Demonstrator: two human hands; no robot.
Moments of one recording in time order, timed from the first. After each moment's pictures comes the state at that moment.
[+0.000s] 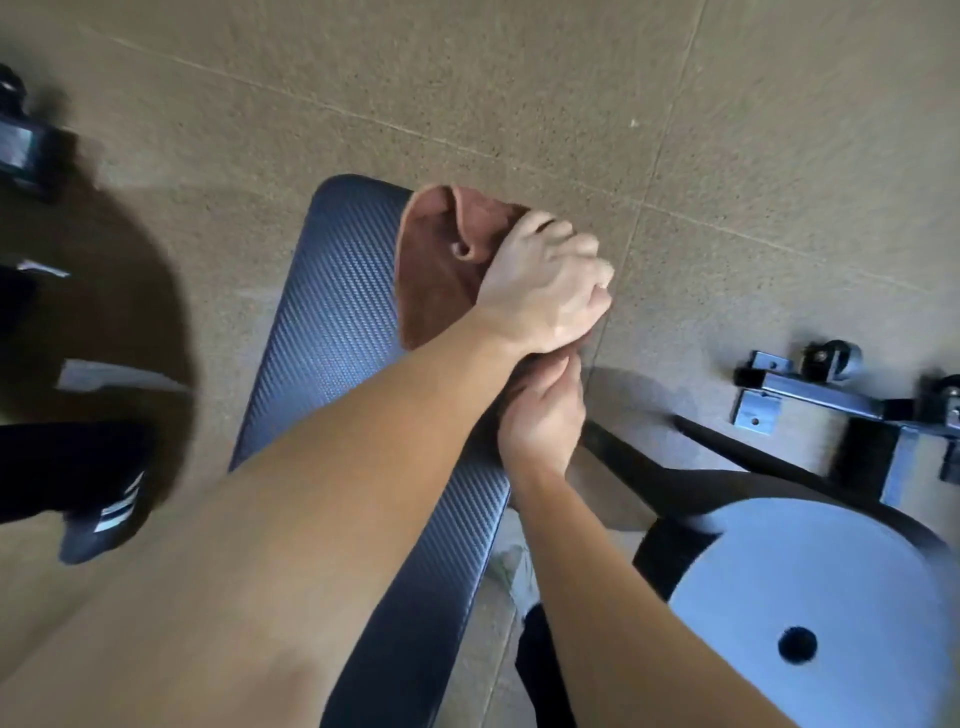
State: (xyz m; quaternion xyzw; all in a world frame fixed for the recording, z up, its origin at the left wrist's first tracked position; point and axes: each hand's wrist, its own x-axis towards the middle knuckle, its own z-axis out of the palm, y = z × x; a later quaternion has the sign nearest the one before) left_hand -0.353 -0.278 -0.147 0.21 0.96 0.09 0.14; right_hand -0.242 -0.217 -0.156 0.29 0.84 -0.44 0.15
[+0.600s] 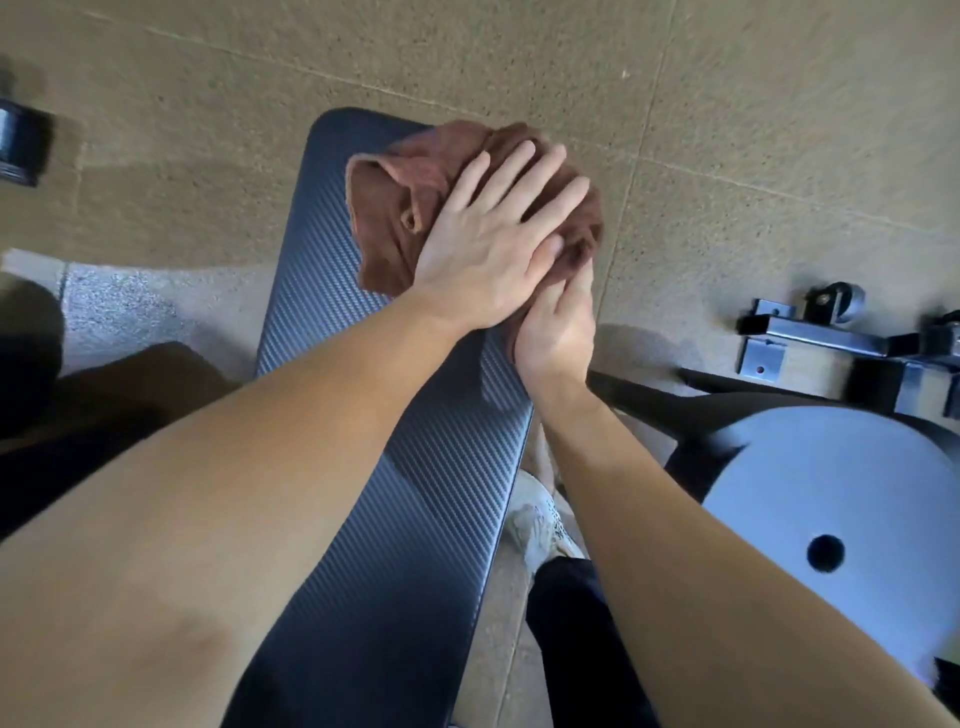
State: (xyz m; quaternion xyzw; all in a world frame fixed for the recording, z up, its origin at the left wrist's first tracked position) left_hand -0.293 -0.327 -0.156 0.17 0.98 0.07 0.06; right_hand -0.245 -0.220 -0.174 0.25 0.81 -0.51 0.12
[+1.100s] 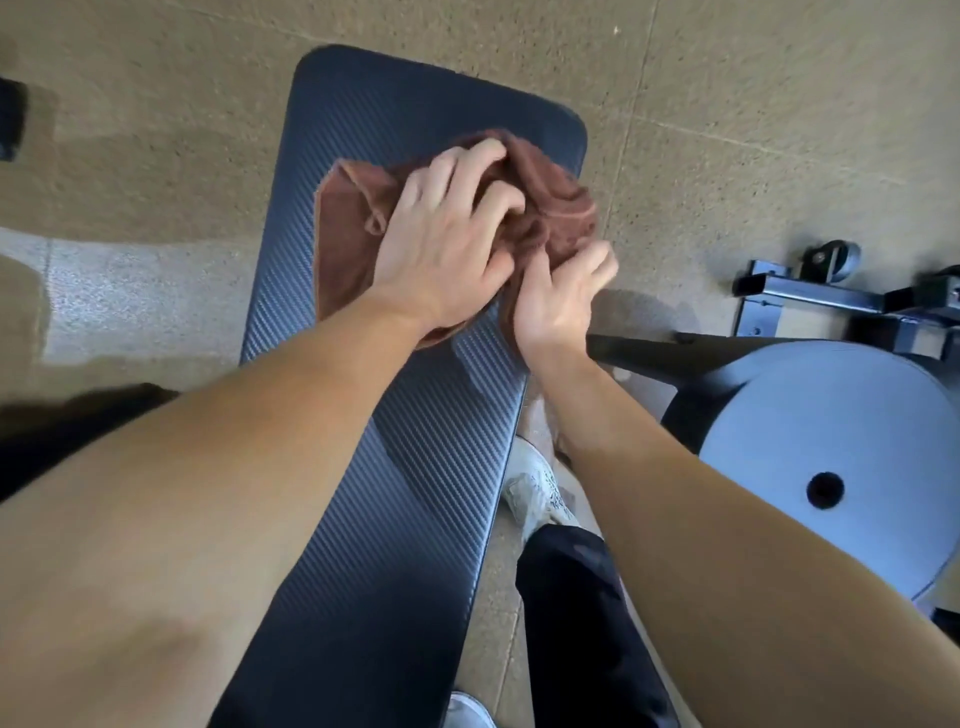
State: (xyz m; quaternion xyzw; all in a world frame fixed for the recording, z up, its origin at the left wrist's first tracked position) left_hand -0.248 -0.343 -0.147 0.12 0.99 0.08 0.05; right_hand -0.225 -0.219 -0.159 0.28 0.81 -0.50 0.13
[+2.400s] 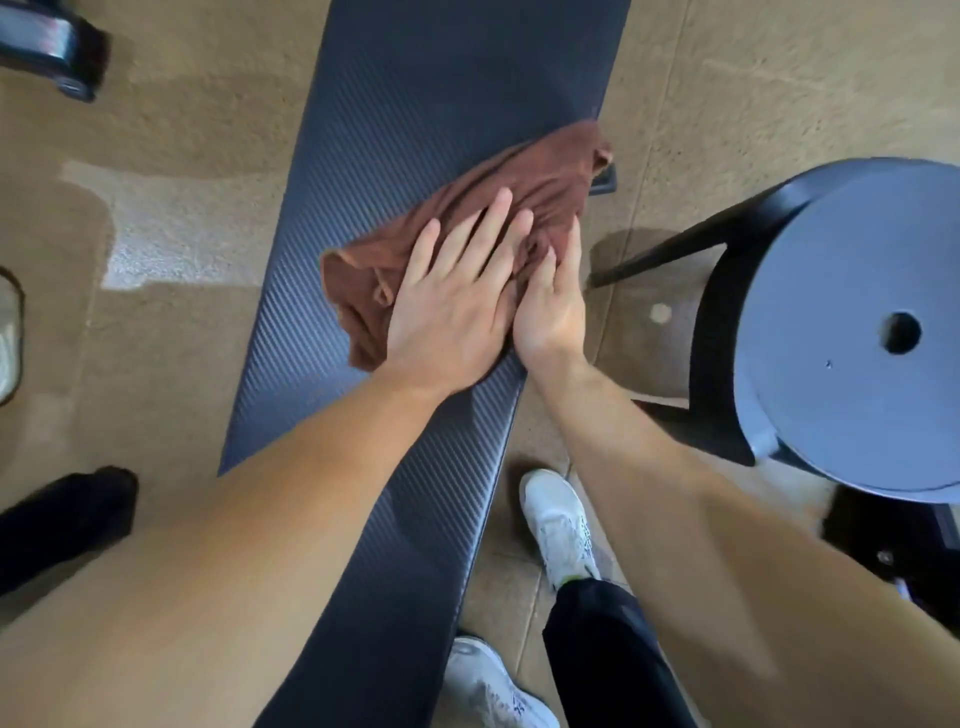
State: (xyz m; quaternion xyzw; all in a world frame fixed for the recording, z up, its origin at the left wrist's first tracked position) left_hand -0.039 -0.321 -0.151 0.05 0.99 0.07 0.07; right_hand -0.068 -0.215 -0.156 0.21 0.79 -0.55 0.19
